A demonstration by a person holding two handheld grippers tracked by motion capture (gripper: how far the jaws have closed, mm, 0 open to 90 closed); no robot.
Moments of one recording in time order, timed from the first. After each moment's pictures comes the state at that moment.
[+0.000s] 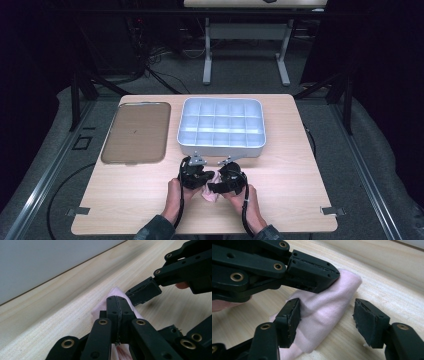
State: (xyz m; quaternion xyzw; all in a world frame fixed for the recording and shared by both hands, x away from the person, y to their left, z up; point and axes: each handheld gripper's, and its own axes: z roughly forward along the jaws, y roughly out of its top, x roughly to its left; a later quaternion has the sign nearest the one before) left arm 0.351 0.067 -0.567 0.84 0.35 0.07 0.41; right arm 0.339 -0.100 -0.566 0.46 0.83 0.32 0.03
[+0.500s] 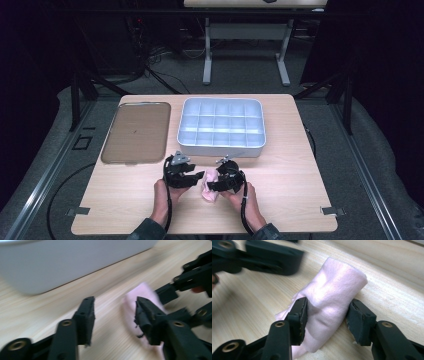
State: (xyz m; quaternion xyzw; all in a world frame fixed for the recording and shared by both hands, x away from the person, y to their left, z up) left arm 0.344 0.120 -0.559 0.81 0.40 0.12 0.42; right arm 0.346 -0.096 -0.565 0.45 0.83 0.32 0.00
